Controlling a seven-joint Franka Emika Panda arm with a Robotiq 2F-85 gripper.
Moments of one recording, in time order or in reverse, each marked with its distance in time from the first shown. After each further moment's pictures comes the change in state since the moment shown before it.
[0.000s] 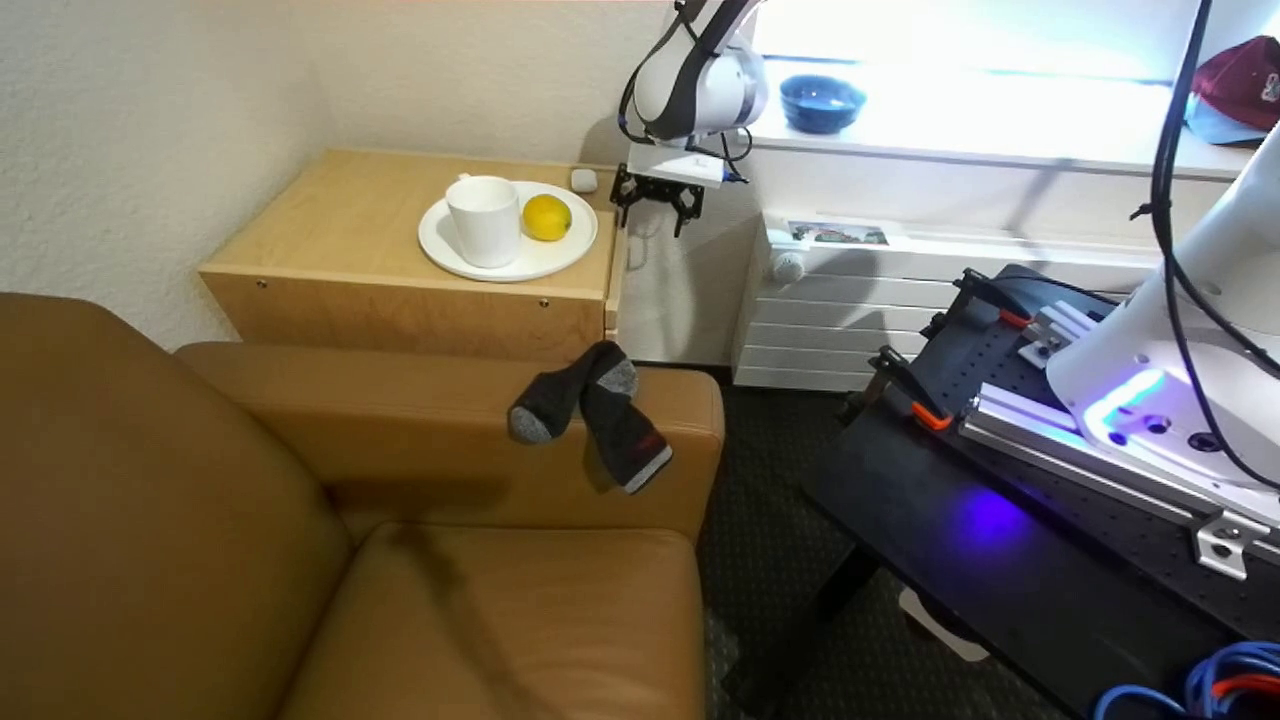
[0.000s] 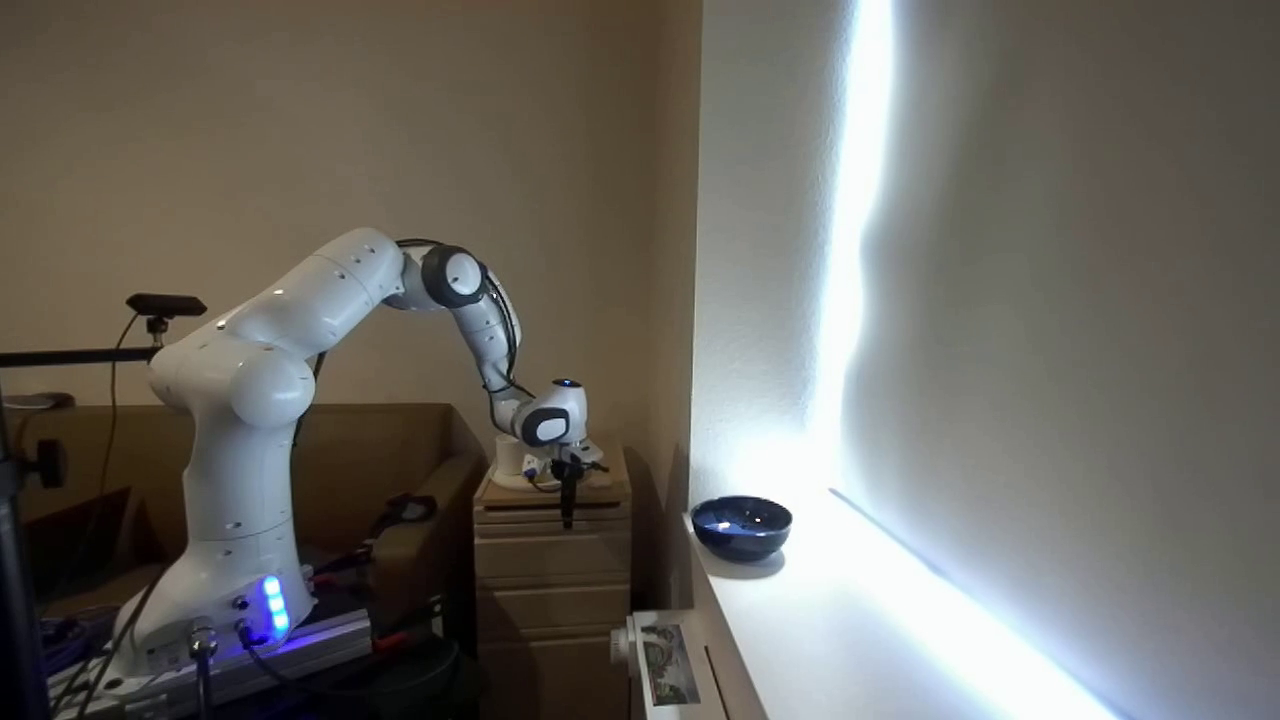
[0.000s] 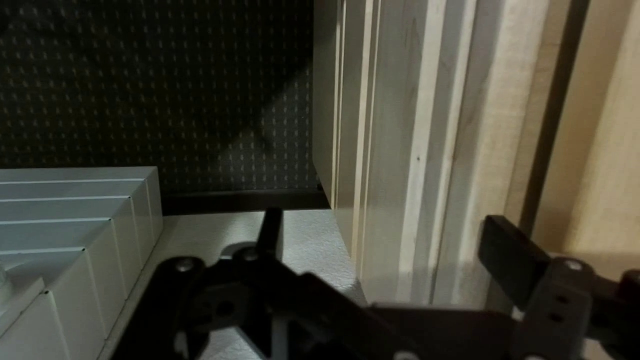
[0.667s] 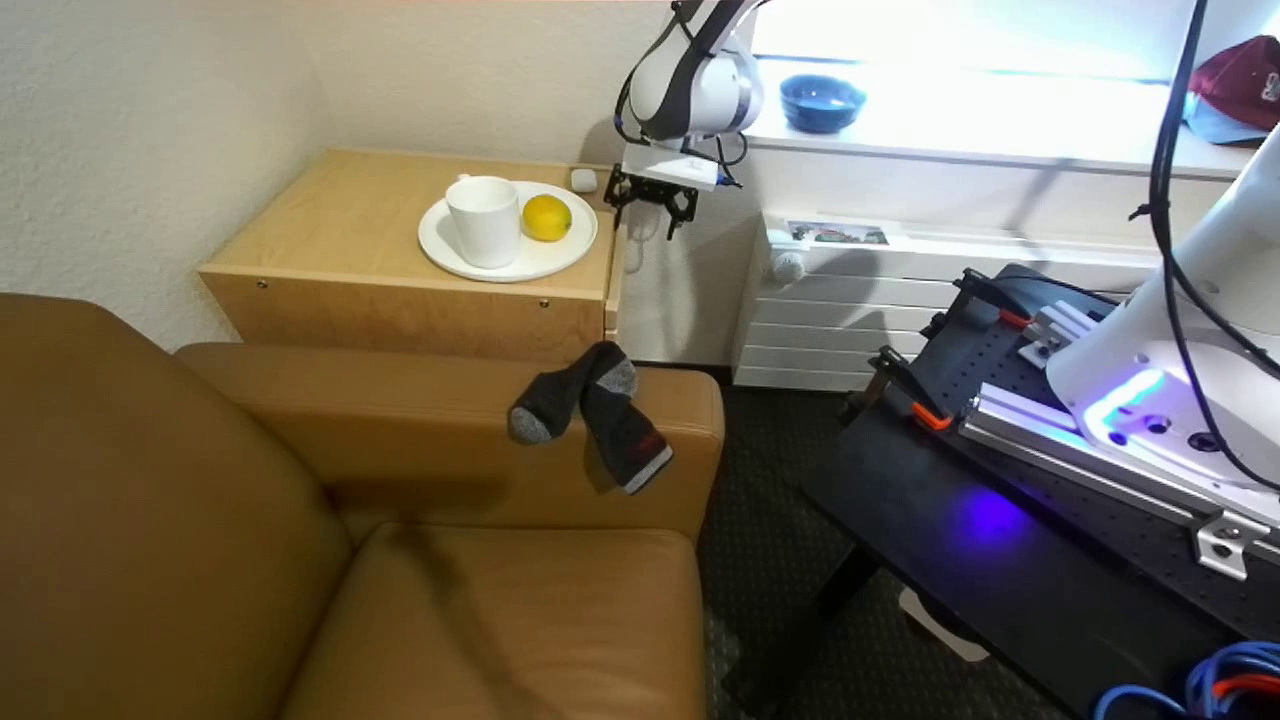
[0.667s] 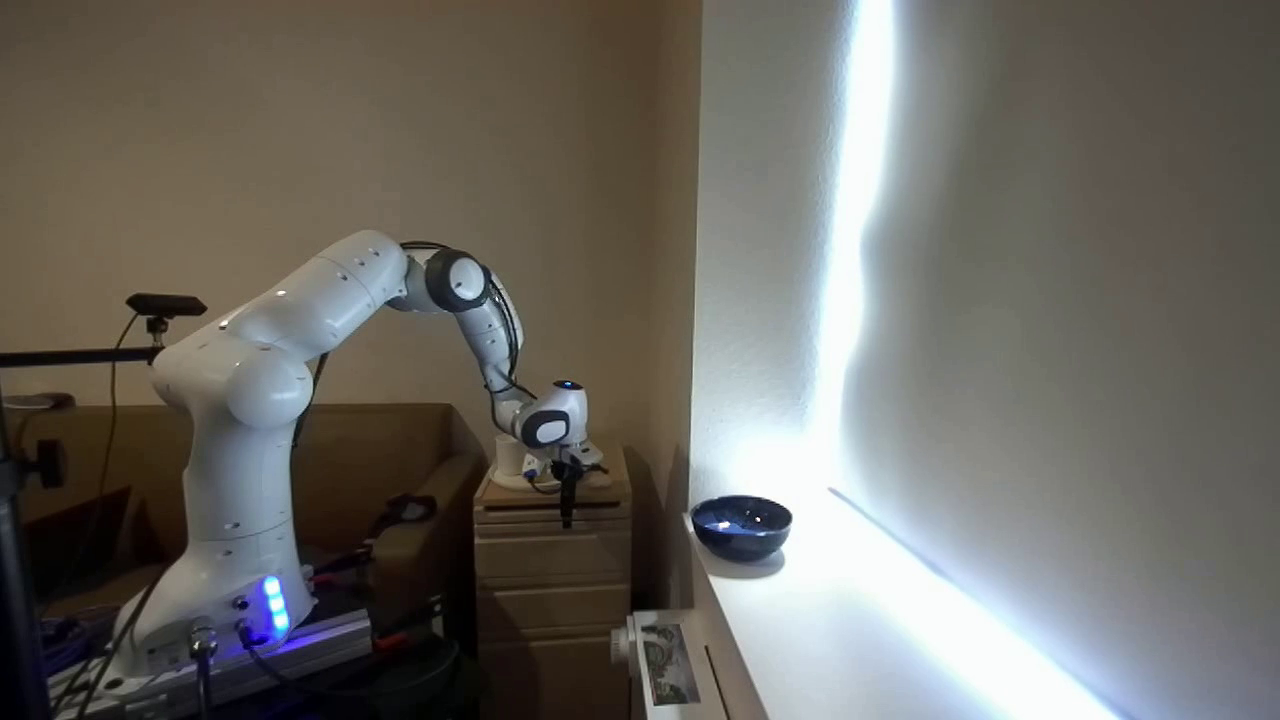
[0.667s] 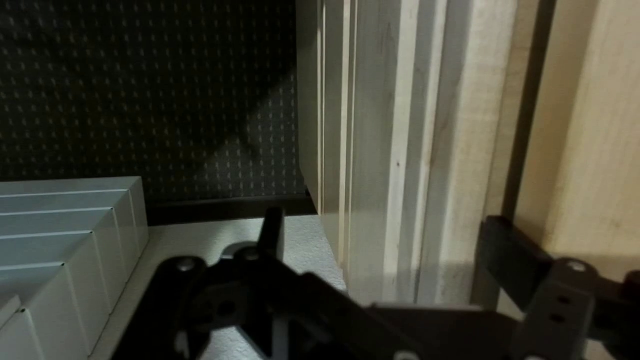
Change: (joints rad) arm -0.028 0.016 0.037 0.021 0.015 0.011 -0.006
